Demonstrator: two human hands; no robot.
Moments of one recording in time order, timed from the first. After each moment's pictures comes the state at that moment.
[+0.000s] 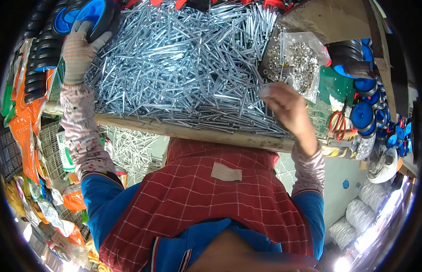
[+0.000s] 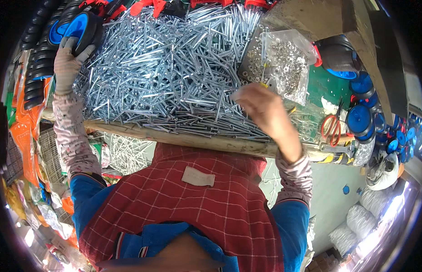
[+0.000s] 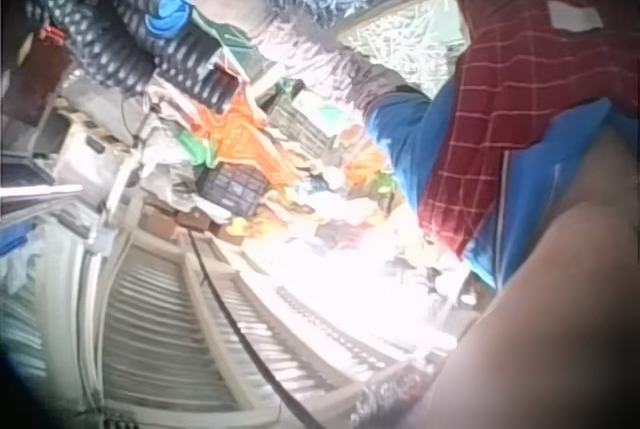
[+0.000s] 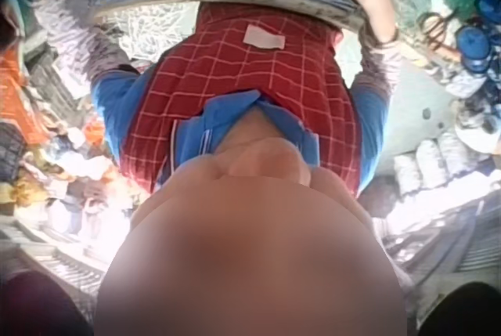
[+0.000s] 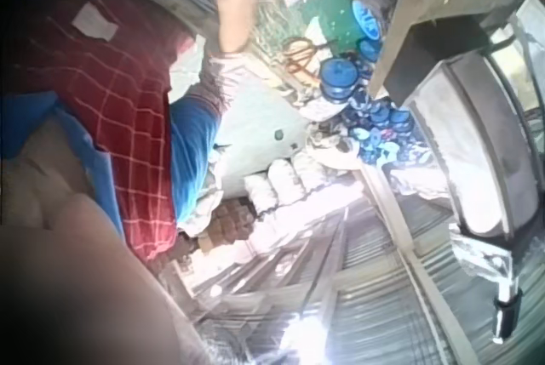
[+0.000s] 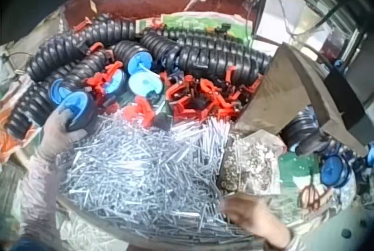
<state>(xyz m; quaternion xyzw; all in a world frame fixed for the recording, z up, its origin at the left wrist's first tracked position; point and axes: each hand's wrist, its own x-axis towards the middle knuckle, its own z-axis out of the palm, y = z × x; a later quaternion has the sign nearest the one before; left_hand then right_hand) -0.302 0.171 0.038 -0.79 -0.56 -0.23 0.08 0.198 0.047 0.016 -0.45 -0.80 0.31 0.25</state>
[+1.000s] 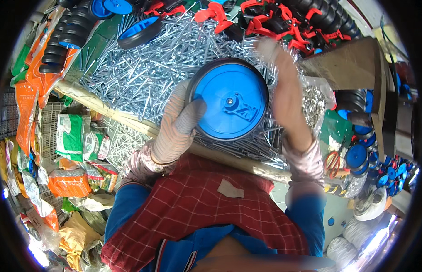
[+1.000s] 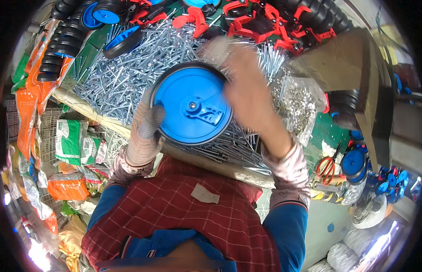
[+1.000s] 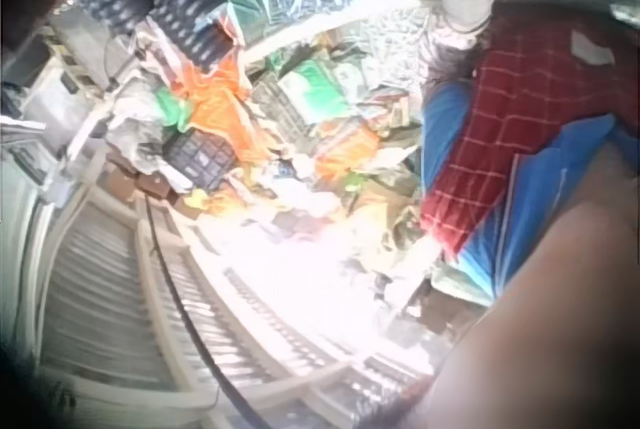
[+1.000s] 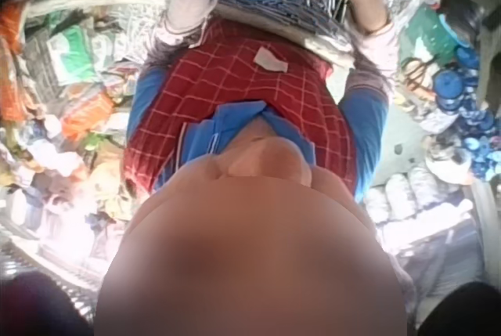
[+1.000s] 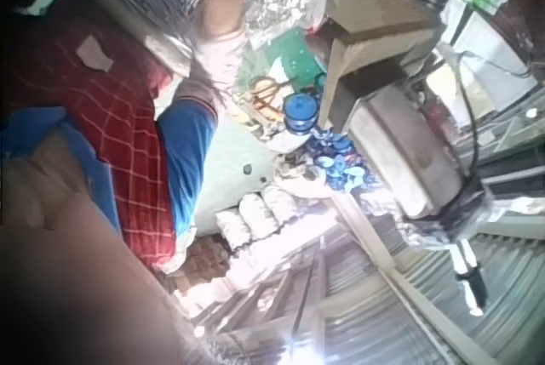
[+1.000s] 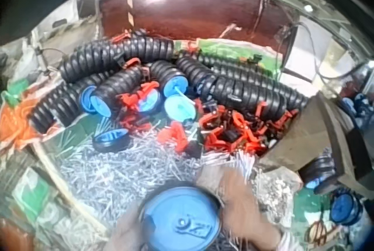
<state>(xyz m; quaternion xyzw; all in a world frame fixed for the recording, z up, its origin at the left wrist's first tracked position) -0.120 0.022 0.045 -0.40 -0.42 -0.55 -0.59 0.087 0.147 0.067 -0.23 -0.86 0.22 0.40</state>
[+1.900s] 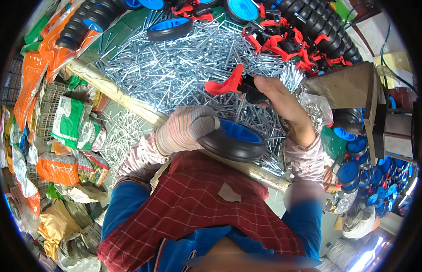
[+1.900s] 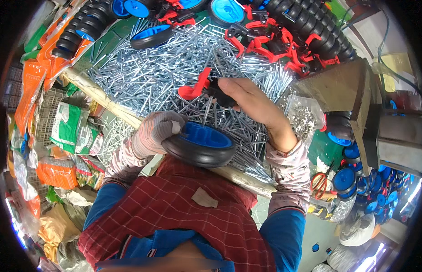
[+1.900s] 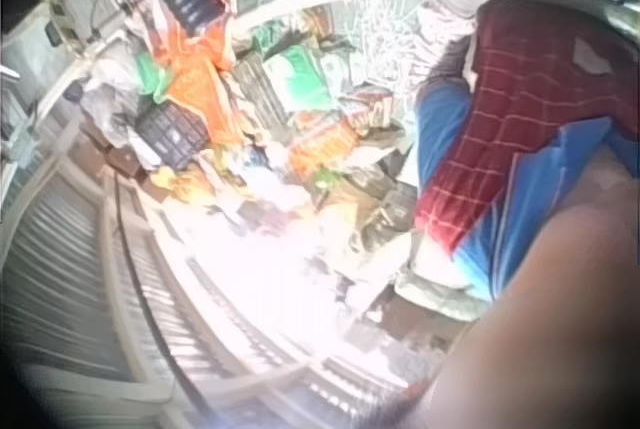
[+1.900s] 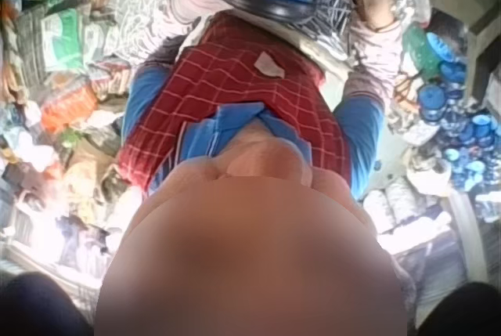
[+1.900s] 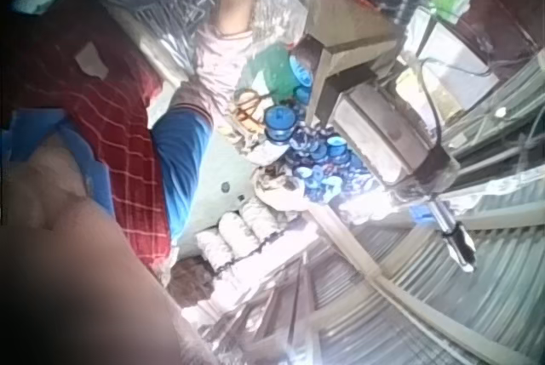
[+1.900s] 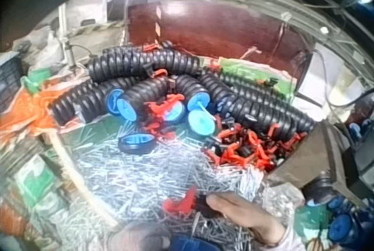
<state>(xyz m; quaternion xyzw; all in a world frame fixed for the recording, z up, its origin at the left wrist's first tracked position) -0.170 0.001 0.023 -0.78 -0.37 -0.43 -0.26 0.071 0.153 0.072 -0.29 -0.71 0.63 0.10</state>
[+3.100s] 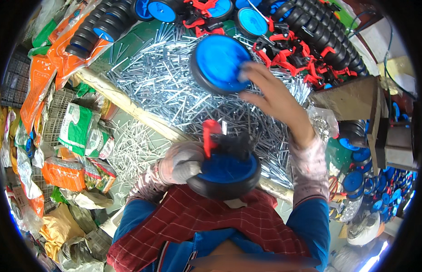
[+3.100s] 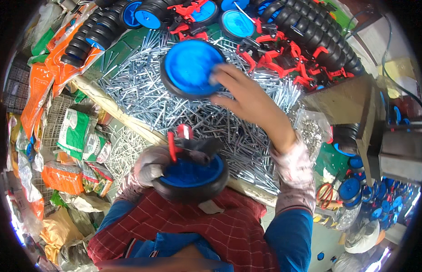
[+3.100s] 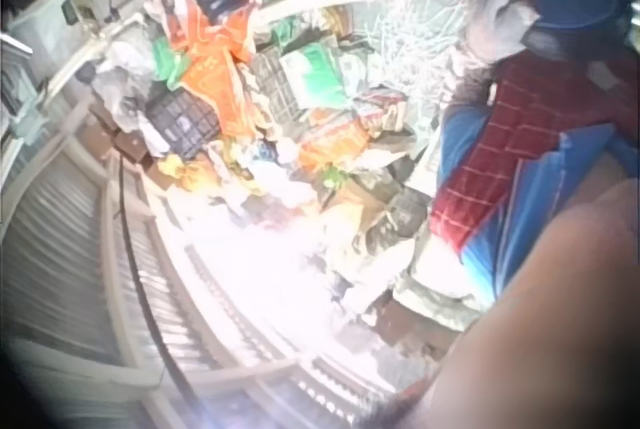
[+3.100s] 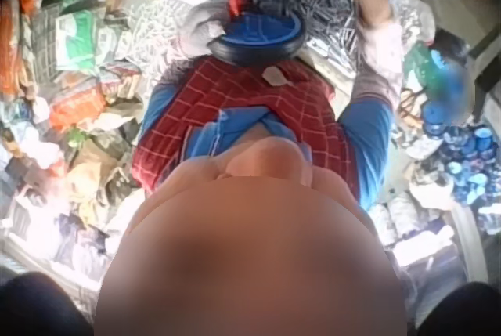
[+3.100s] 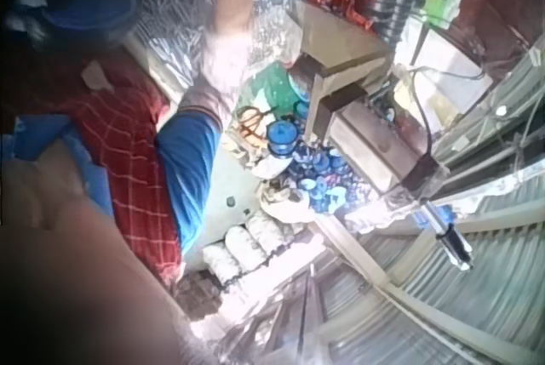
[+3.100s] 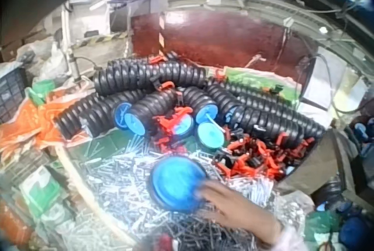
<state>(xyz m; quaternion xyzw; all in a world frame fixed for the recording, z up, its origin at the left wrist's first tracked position) -0.200 -0.053 0.003 -0.74 -0.34 -0.49 -0.32 0.026 0.169 0.070 -0.15 -0.93 0.24 0.24</state>
